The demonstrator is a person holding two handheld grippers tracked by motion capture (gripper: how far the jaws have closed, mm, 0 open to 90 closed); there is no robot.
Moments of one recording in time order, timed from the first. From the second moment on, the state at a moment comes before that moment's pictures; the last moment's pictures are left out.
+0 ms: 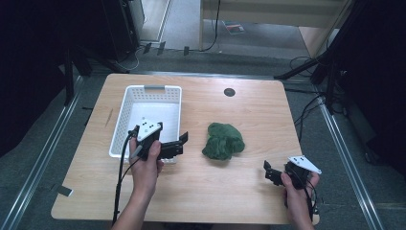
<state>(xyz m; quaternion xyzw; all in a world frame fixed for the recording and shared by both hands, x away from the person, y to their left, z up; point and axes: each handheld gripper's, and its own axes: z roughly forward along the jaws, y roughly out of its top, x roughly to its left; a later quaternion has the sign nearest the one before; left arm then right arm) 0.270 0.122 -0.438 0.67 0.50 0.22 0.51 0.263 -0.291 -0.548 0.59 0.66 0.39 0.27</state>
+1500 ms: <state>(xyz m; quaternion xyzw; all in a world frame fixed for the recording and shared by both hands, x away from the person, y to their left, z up) 0.328 -0.019 -0.494 0.74 0.51 0.15 0.41 0.264 -0.292 -0.548 0.59 0.66 0.39 0.26</state>
